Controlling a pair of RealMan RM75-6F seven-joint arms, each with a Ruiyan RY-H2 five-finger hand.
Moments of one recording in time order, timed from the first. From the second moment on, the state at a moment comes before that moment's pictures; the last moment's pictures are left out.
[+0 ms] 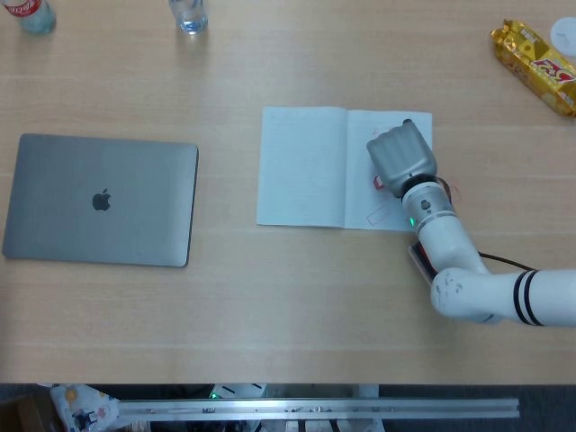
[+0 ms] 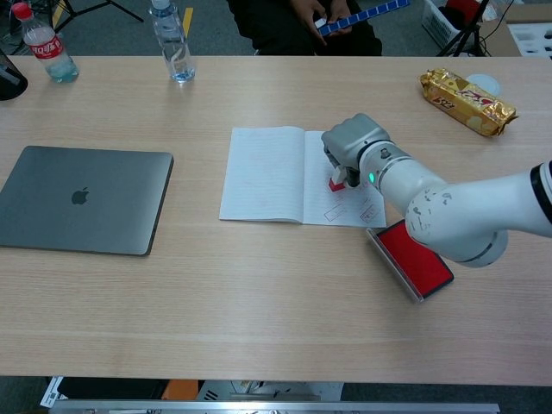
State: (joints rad) left arm 0.04 -1.03 0.02 -1.69 1.41 1.46 0.03; right arm 1.07 -1.79 0.06 -1.32 -0.35 0.97 -1.08
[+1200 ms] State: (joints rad) left arm 0.03 -1.02 0.02 -1.73 1.43 1.46 0.05; right arm 0.93 -1.42 -0.02 -1.66 -0.50 0.97 -0.88
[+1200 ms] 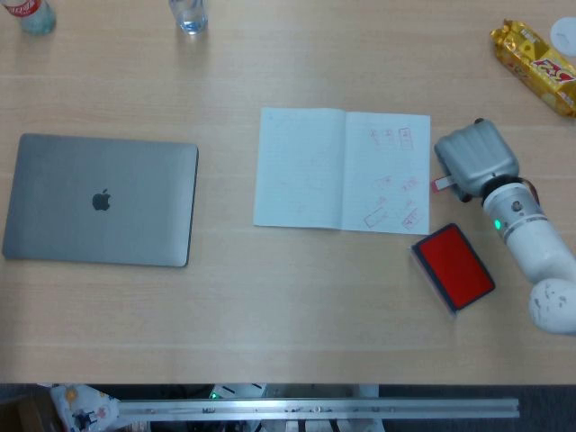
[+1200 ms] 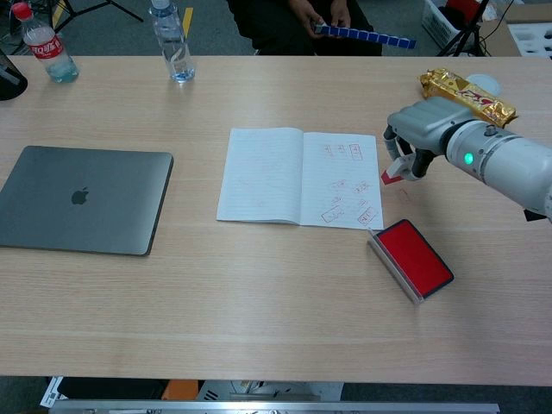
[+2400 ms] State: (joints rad) left arm 0.02 -1.02 0.03 -1.75 1.42 1.43 0.09; right arm 0.85 -1.47 -0.11 -1.52 -0.61 0.91 -0.80
